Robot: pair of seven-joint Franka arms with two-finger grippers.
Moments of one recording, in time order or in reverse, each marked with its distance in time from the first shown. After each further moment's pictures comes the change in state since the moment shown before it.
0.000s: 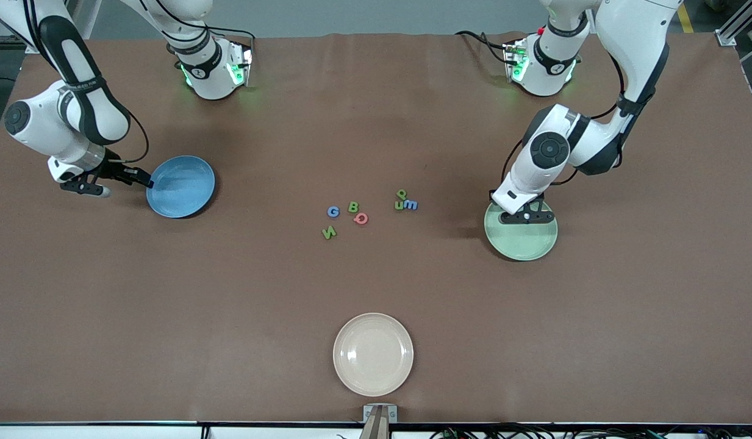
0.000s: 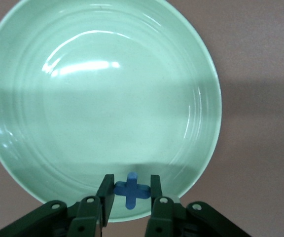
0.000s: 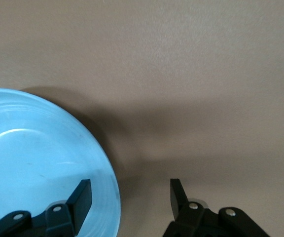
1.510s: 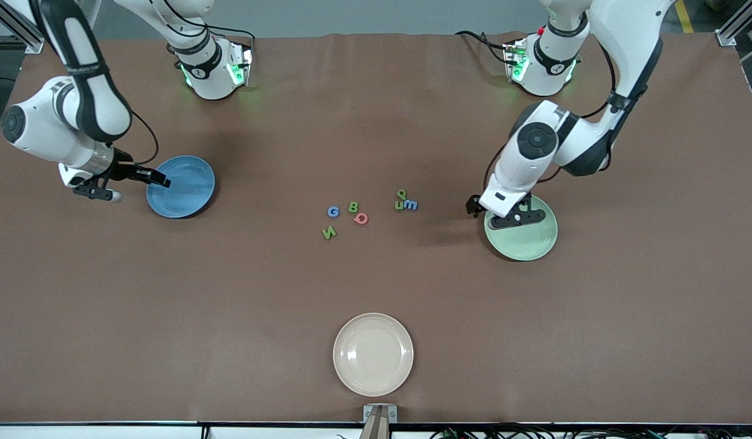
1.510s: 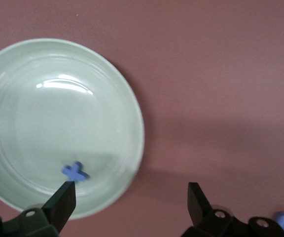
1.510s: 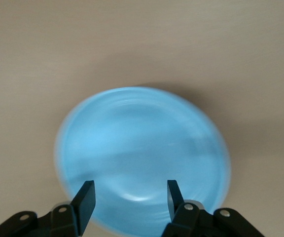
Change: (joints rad) left arm -0.002 0.008 -0.122 0.154 -0.001 -0.057 -0.351; right arm 0.218 -0.166 0.012 0.065 0.084 -0.303 0.290
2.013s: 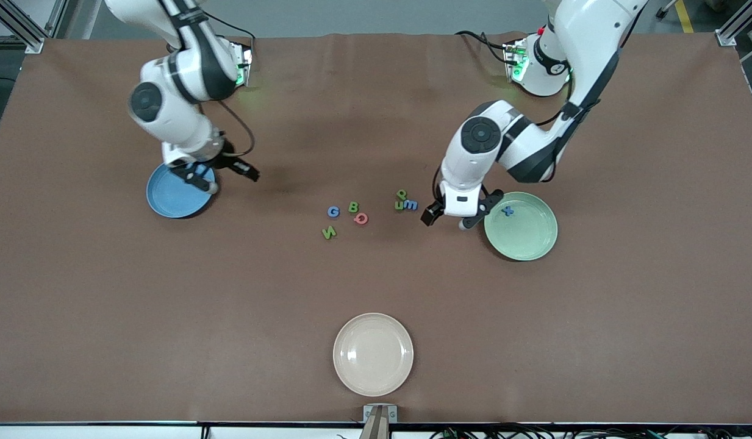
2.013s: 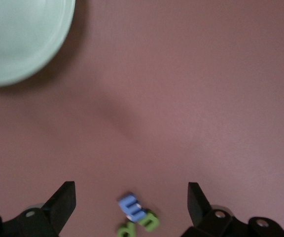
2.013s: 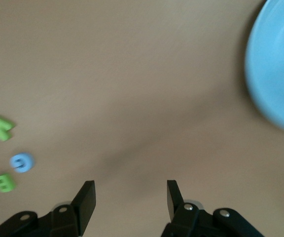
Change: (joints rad) left arm -0.169 0.169 -0.021 0.224 -0.001 -0.025 -0.794; right arm 0.620 -0.043 0.016 0.022 0.000 0.098 0.920
